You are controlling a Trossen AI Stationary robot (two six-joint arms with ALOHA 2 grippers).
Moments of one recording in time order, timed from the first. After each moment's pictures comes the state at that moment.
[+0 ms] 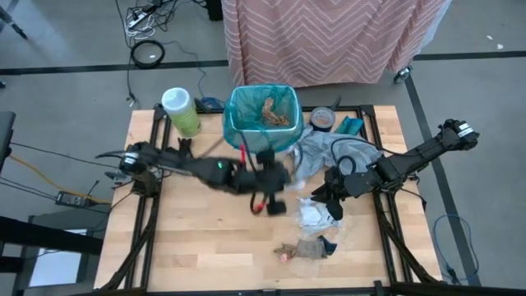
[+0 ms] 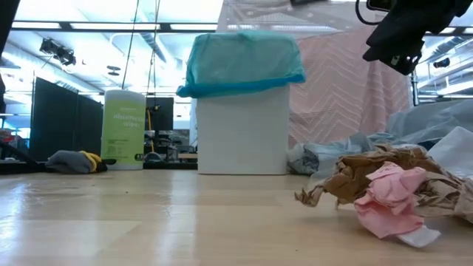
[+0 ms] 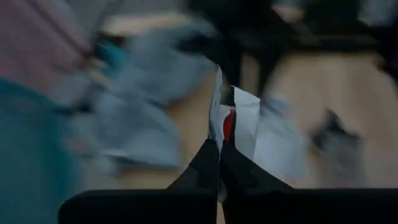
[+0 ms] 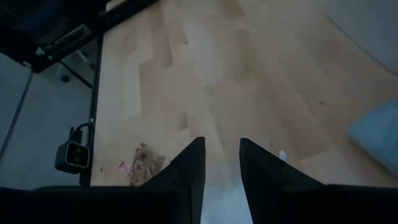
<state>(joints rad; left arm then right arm) -0.22 1.84 1.85 -0.65 -0.47 -0.13 0.42 0.96 0.65 -0.31 0.30 0.71</state>
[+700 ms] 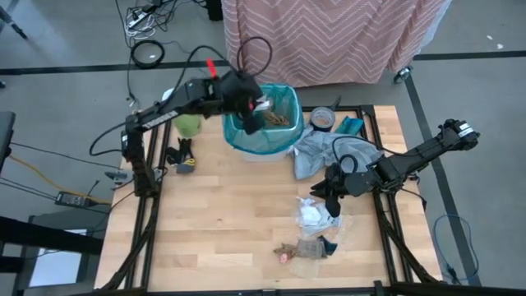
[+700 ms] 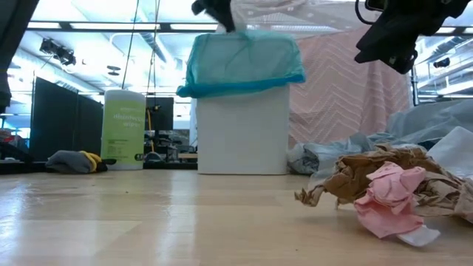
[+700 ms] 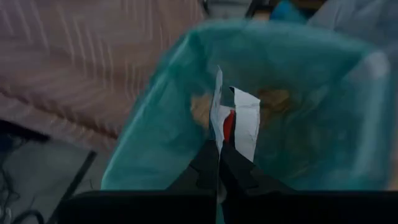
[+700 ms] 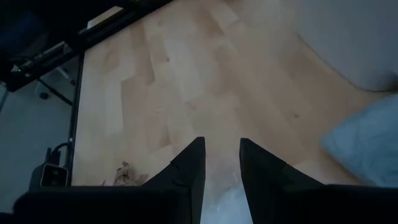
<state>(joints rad) 0.27 1.80 2.17 -1.16 -0.39 0.02 0.42 0.96 0.65 -0.31 0.40 0.71</state>
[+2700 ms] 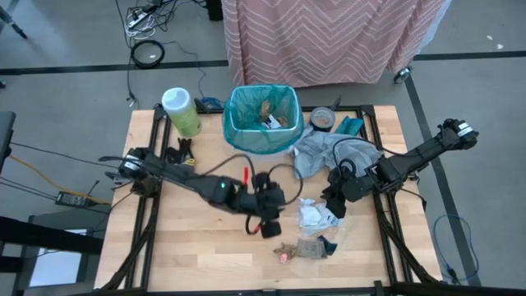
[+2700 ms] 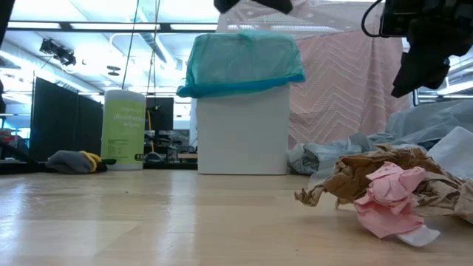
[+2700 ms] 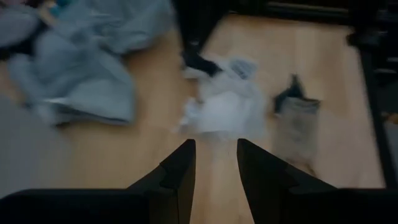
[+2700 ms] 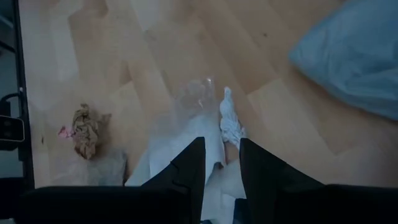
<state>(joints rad) -0.34 1.86 1.69 -0.61 -0.37 -0.37 0.45 0.96 0.65 -0.58 0.32 0.87</state>
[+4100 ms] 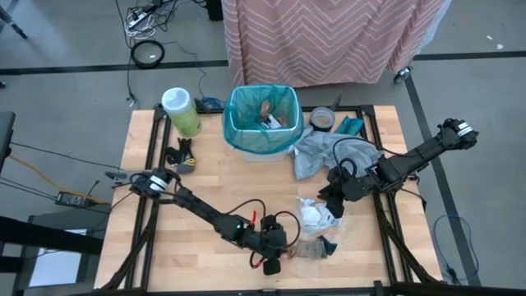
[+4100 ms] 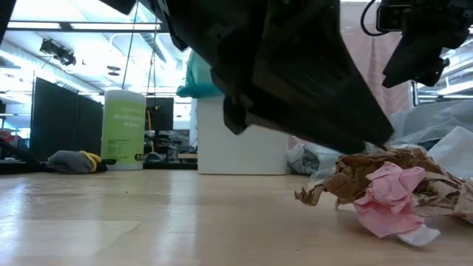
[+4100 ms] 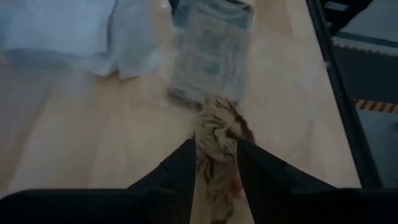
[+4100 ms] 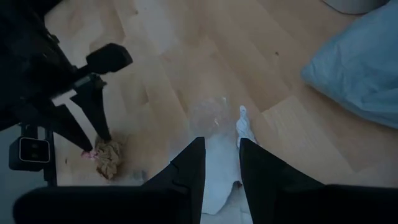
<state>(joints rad) -0.48 2.15 1.44 0.00 -0.24 -0.50 0.45 0.96 0.65 -0.51 0.35 0.90</state>
